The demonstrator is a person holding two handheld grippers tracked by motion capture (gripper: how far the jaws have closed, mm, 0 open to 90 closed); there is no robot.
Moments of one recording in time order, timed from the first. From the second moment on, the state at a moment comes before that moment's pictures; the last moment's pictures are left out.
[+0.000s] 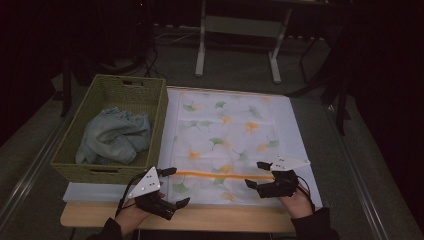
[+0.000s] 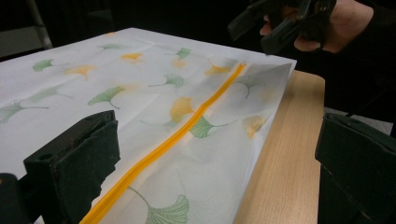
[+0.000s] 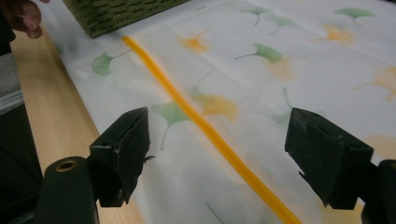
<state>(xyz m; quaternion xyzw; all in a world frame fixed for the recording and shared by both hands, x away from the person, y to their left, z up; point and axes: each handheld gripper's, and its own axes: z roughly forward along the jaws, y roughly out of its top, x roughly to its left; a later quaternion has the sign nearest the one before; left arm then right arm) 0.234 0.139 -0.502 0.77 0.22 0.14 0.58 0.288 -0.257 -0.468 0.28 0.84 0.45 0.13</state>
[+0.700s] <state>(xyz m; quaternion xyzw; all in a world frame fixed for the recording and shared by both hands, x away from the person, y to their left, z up) 0.233 0.137 -0.503 0.77 0.20 0.13 0.59 0.271 -0.335 -0.470 0.32 0.82 0.45 0.15</state>
